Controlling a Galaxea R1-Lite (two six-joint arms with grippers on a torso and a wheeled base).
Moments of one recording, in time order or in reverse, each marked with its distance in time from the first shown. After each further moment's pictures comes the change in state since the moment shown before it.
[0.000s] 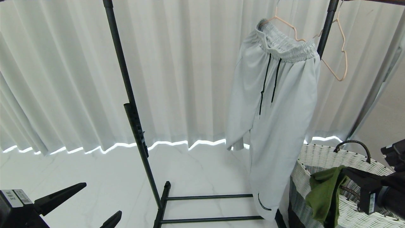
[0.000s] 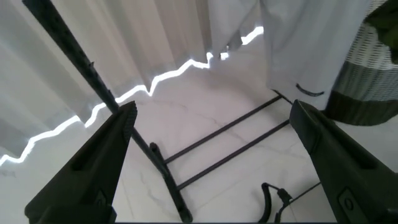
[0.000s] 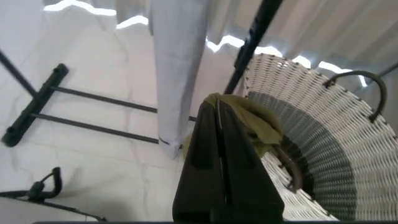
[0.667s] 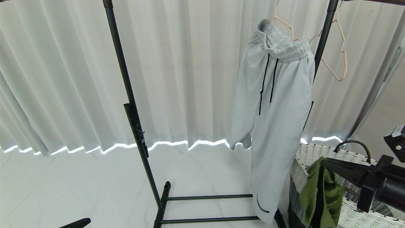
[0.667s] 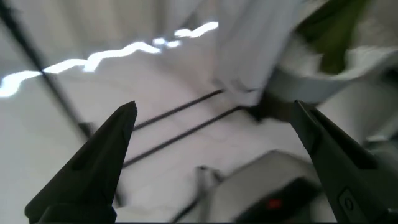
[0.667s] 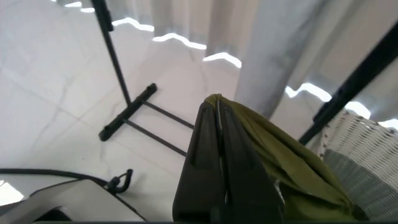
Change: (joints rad) left arm -0.070 -0.265 0.005 0.265 -0.180 -0.369; right arm 0.024 0.014 -0.096 -0.009 0.353 0.018
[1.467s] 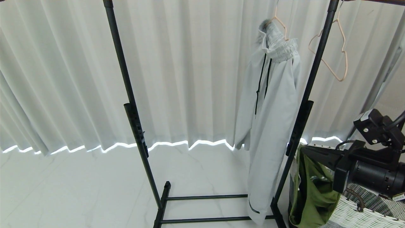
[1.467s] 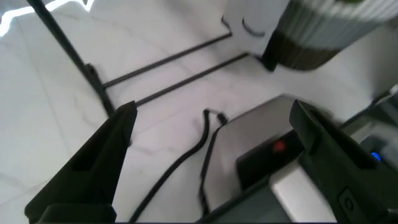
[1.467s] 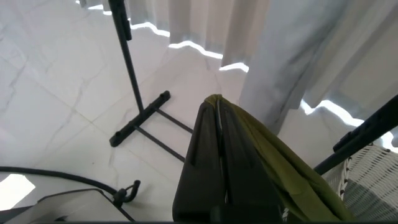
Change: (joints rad) left arm -0.193 -0.144 0.000 0.420 0.319 0.093; right arm 0.044 0.148 -0.105 -0.051 0.022 -0.008
